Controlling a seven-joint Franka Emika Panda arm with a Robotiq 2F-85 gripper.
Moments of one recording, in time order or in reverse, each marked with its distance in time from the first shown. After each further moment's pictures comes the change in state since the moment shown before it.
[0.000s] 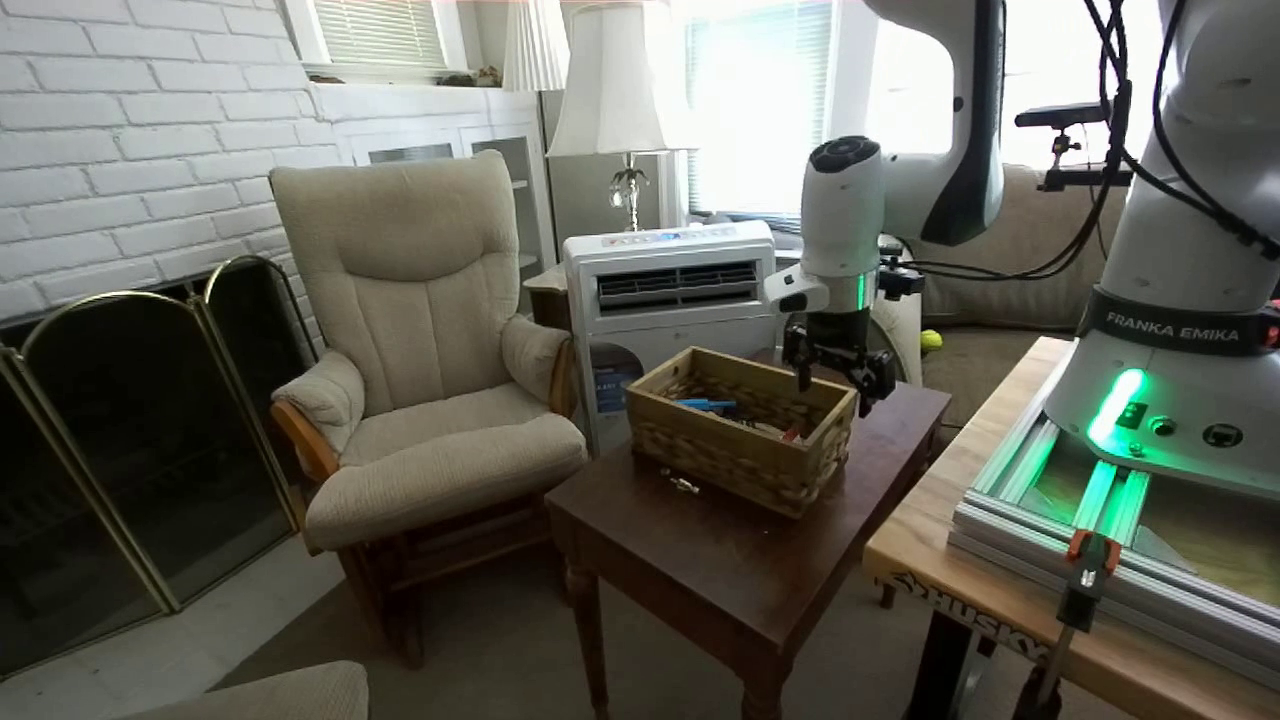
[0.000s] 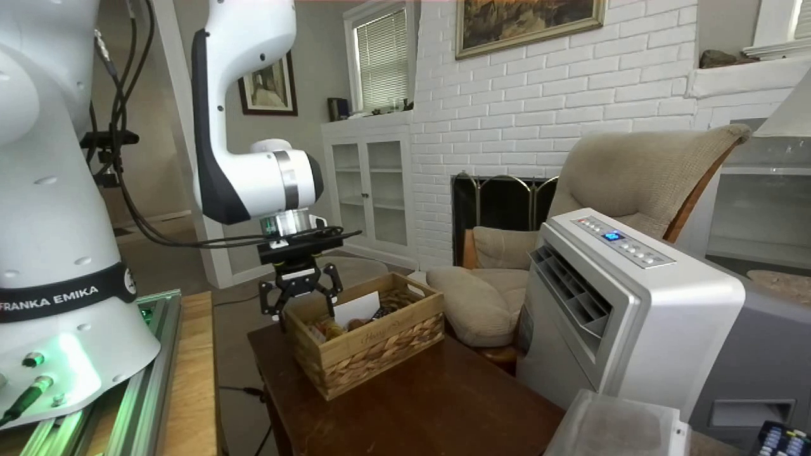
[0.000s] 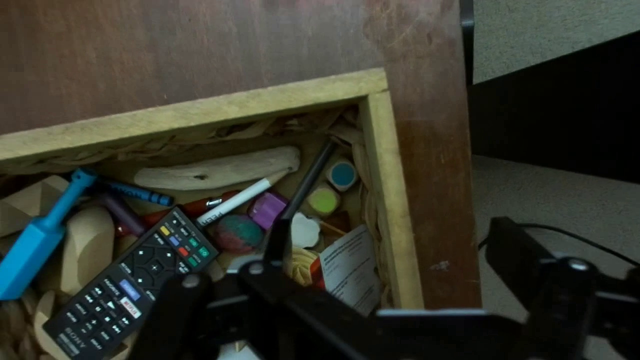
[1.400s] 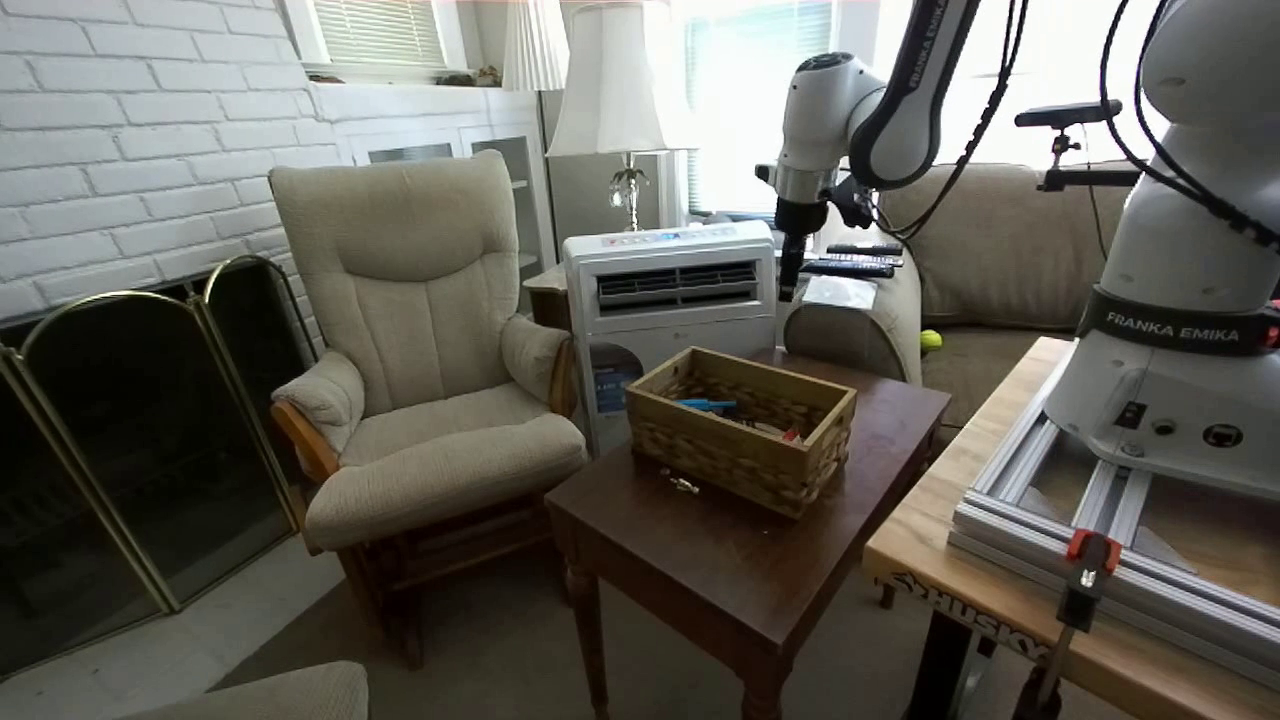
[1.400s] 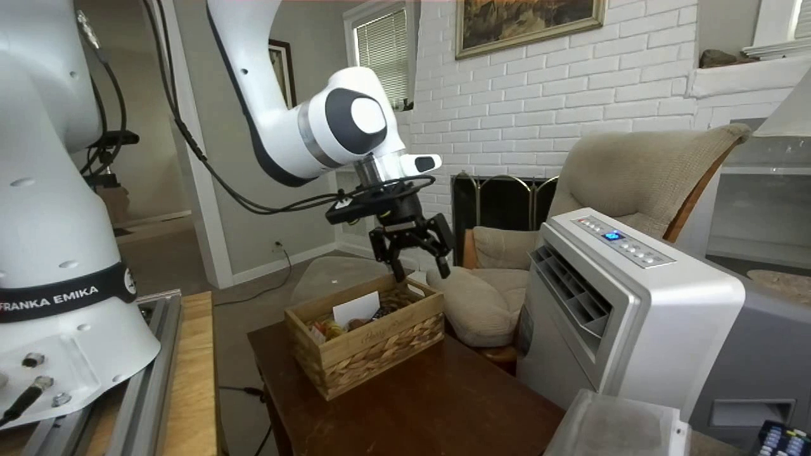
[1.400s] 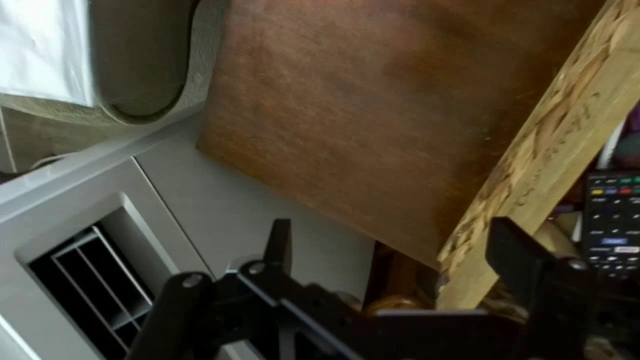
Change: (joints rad) arm -0.230 -0.150 -0.108 0.149 0.677 0.065 0.012
